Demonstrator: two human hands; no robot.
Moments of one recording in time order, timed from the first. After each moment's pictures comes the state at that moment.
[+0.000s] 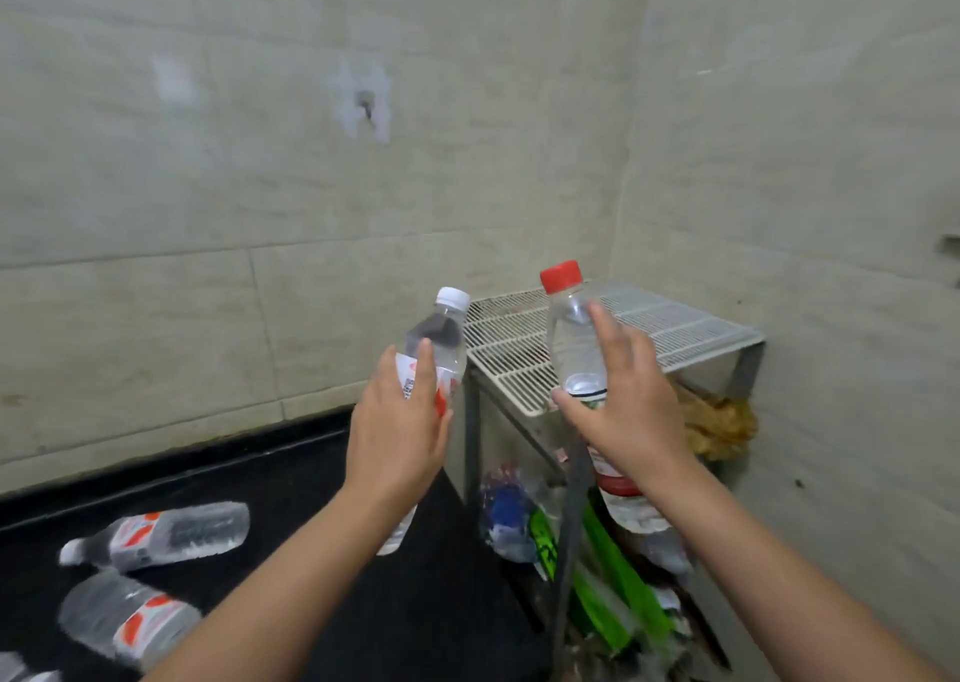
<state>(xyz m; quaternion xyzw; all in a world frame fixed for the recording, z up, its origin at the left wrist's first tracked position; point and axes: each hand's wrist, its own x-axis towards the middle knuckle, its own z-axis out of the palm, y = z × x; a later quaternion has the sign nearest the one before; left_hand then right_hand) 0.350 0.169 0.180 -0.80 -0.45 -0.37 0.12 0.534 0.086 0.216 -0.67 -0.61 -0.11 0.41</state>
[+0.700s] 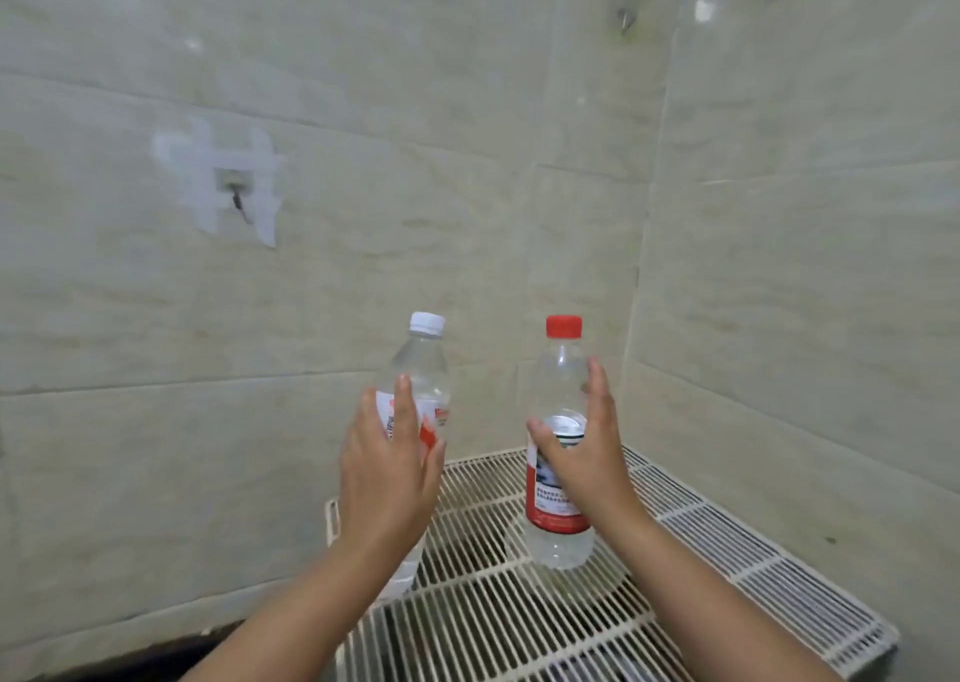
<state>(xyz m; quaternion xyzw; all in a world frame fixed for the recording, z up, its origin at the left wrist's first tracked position) 0.562 0.453 0.224 -0.71 -0.48 -0.50 0.13 0.734 0.404 0.256 -0.58 -0.58 0.09 0.57</state>
